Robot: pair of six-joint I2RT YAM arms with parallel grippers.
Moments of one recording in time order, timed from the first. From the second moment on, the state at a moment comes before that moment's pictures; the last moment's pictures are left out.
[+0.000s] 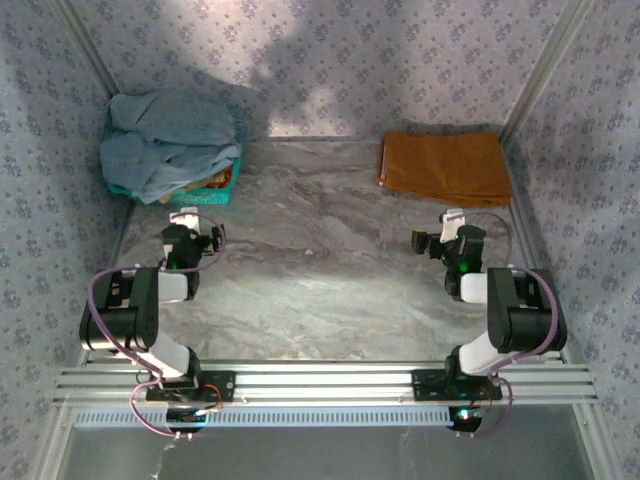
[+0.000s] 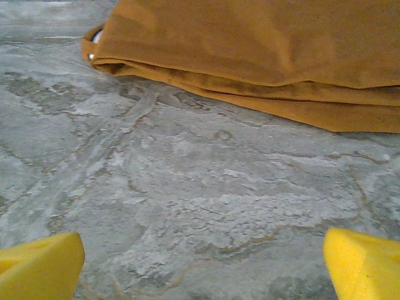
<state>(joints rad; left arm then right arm) 0.02 1.53 0.41 0.72 -0.06 -0.03 -0.06 1.52 0.39 0.70 -0.11 -0.05</state>
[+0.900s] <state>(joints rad) 0.01 1.18 1.44 -0.53 -0.20 -0.38 0.04 1.18 0.94 -0.34 -0.17 0.48</state>
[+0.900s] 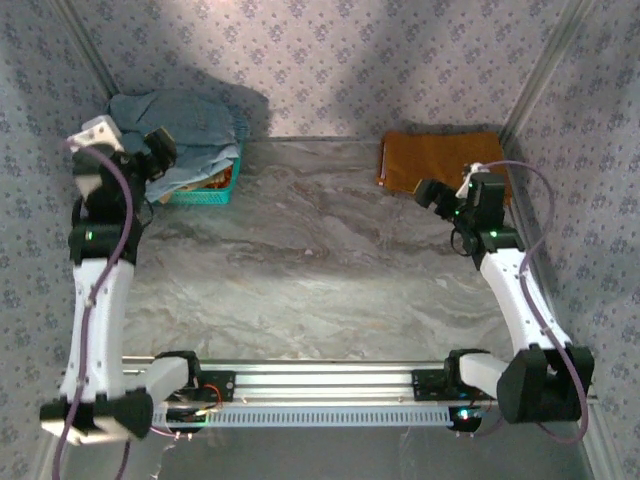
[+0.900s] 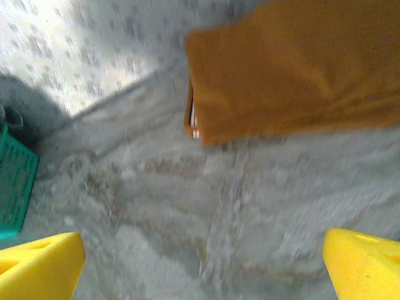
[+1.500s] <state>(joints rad) -0.02 2.05 1.92 -0.80 -0.54 -0.13 0.09 1.31 0.94 -0.34 -0.29 0.51</state>
